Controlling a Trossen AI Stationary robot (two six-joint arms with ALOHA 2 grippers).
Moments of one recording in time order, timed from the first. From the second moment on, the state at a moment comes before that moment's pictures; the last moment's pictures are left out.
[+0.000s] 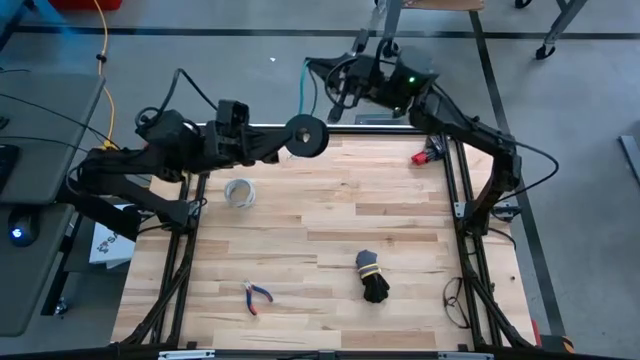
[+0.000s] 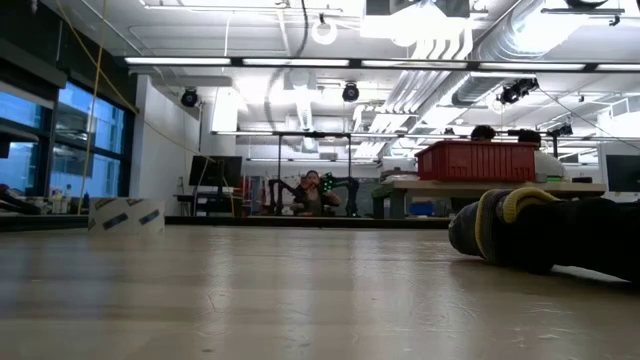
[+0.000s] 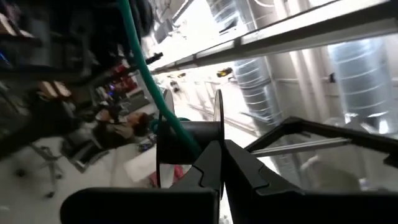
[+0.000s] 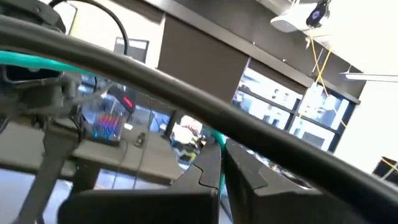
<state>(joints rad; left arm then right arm) -0.10 1.23 1.48 0.21 -0.12 -1.09 -0.32 1.73 2.04 -0.04 -0.08 -0.40</state>
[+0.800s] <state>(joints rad) 0.01 1.09 1.48 -0.03 -0.34 -0.16 -0.31 1.73 2.34 -0.58 -0.11 -0.36</state>
